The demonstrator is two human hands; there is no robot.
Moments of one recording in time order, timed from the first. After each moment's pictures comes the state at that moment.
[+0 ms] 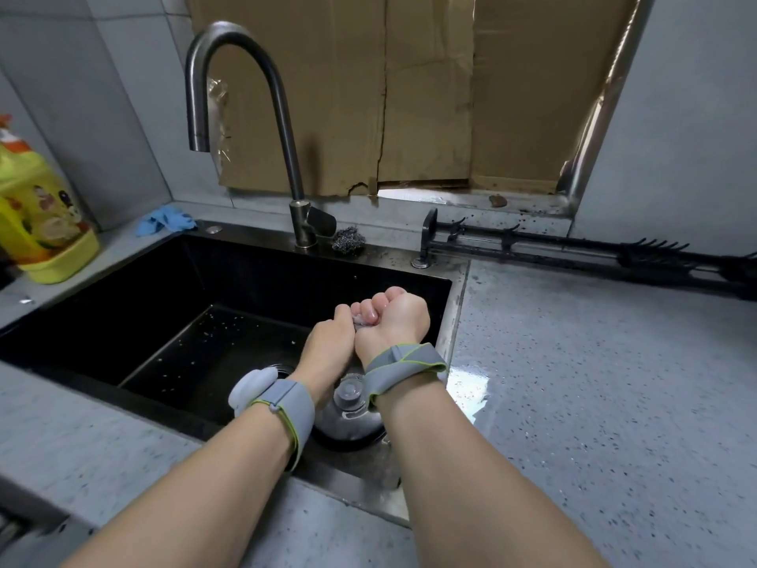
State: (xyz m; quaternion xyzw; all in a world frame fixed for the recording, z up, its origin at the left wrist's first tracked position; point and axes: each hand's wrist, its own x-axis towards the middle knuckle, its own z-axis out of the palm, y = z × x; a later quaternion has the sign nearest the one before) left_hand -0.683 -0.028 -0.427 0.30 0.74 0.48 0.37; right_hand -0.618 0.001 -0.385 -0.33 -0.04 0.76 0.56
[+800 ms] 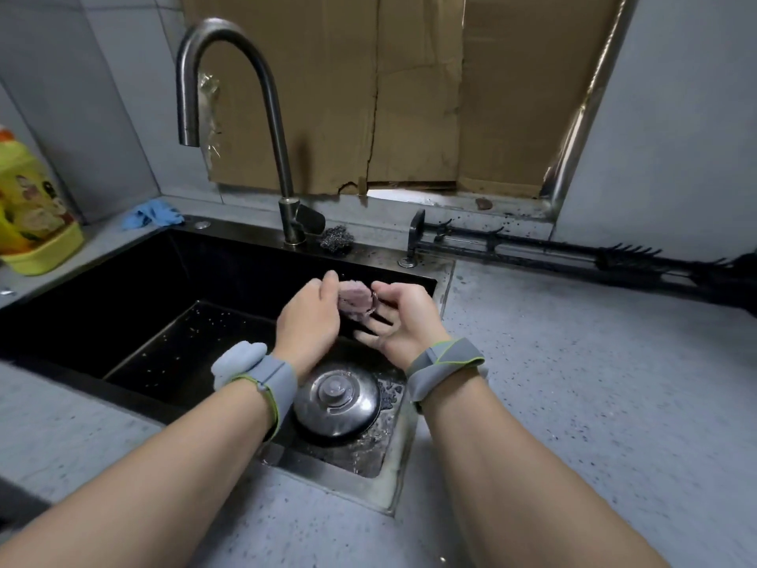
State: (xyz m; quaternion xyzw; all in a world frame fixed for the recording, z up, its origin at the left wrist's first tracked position) left_hand -0.685 -0.025 -0.405 0.46 0.77 0.41 0.14; right_hand -0.569 0.026 -0.402 -0.39 -0.28 0.79 0.38
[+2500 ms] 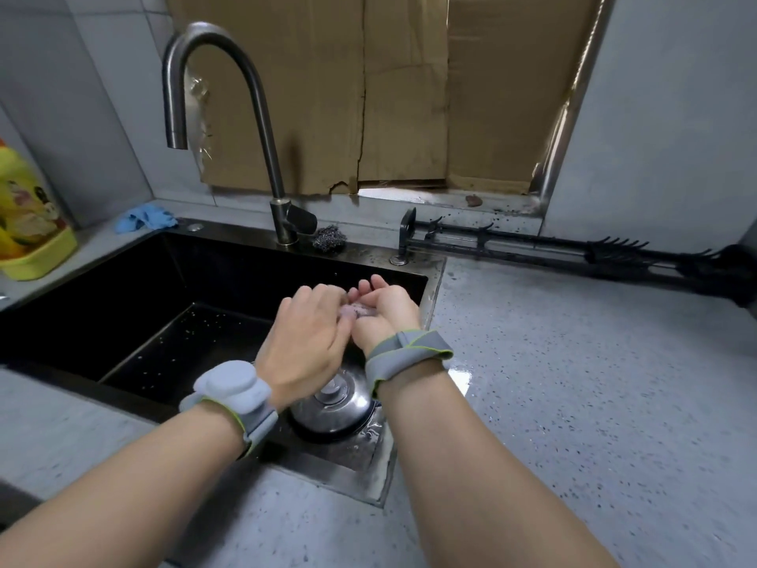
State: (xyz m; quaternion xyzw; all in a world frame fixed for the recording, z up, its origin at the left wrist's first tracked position) left_hand -0.683 -0.056 -0.416 0.70 0.65 0.25 -0.15; right_hand -0.593 0.021 -0.387 -0.38 -0.05 0.77 0.51
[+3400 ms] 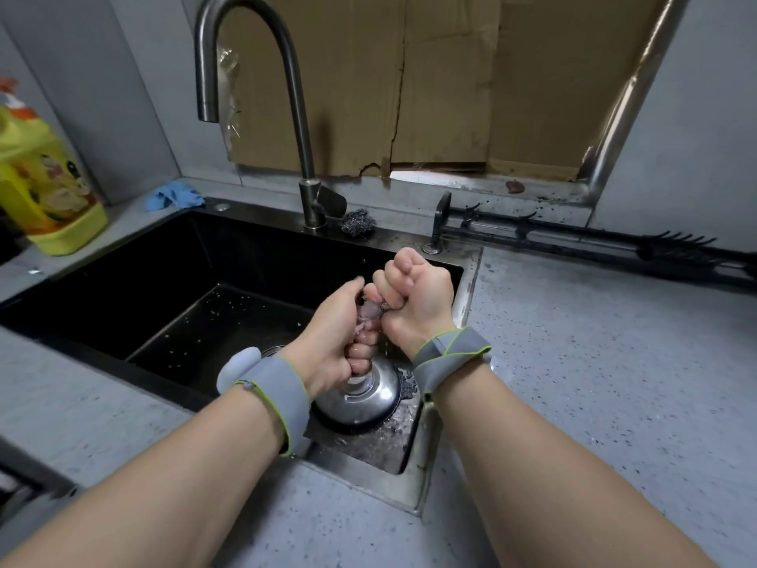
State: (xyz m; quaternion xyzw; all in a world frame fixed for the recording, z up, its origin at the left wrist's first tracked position) left_hand -0.672 -0.045 -0.399 0.24 0.60 0.48 0.59; right_hand -0.593 0.009 -0.390 -0.18 -0.26 0.79 0.52
